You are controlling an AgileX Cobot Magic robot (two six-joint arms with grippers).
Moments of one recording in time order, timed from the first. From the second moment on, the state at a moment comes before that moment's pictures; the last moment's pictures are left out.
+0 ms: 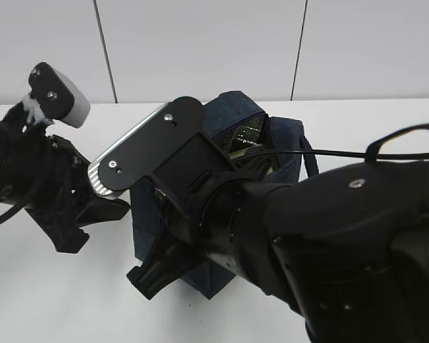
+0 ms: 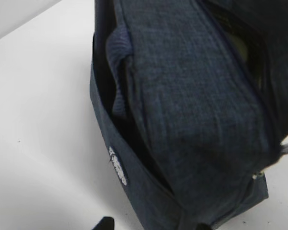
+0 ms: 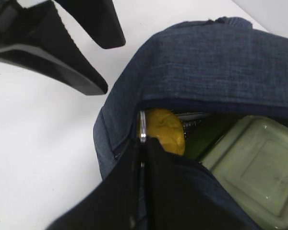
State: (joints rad) left arm -0.35 1.41 -0.73 -0.97 0.49 1.48; right arm 1.11 1.58 -0.93 1.85 -0.45 -1.88
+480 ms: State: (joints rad) left arm -0.35 1.47 -0.73 -1.20 0.54 1.76; right arm 1.11 1.55 -0.93 1.85 -0.45 -1.88
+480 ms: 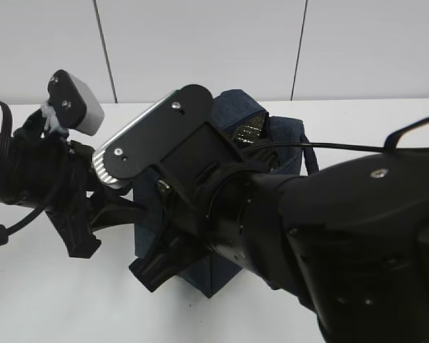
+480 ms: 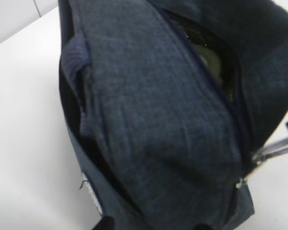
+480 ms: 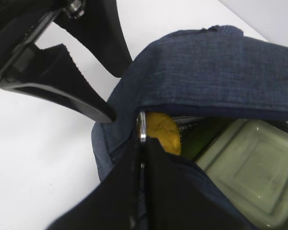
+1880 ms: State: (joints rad) left arm -0.35 1.52 -0.73 -1.30 0.67 1.85; right arm 1.06 1.47 -0.93 1.86 -0.51 -1.92
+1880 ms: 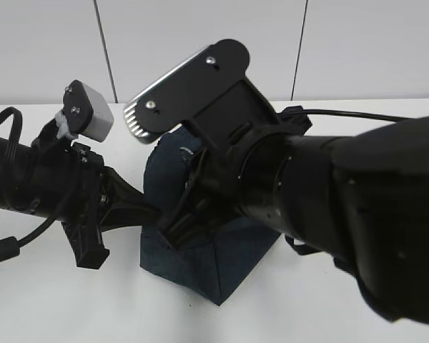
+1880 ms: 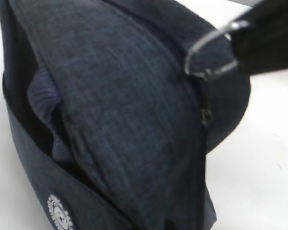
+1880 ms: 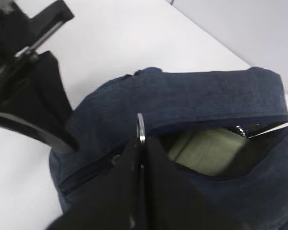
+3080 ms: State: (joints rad) left arm -0.35 1.54 -0.73 -1.28 0.66 1.83; right arm 0.84 1.44 -0.97 1.84 -0.30 -1.93
